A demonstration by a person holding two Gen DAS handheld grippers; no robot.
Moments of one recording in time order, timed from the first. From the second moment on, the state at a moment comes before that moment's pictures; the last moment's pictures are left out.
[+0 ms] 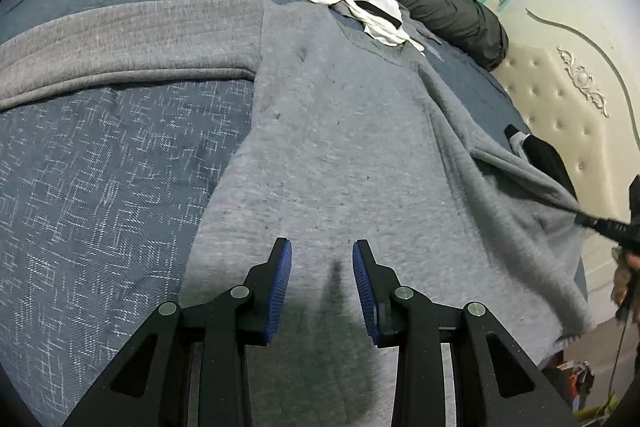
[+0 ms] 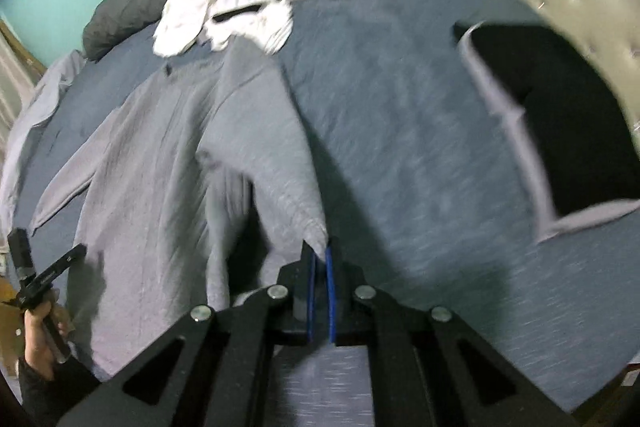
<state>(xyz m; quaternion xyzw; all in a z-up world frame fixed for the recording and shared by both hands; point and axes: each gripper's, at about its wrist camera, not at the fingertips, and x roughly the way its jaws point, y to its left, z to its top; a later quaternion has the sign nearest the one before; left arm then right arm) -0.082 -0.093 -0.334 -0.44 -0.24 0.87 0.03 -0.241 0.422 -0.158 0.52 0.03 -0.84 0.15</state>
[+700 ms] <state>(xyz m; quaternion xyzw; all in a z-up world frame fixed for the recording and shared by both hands) -0.088 -0.095 -0.348 -0.45 -0.23 0.86 0.02 -0.281 0.311 -0.246 0.55 0.13 -0.79 0.21</state>
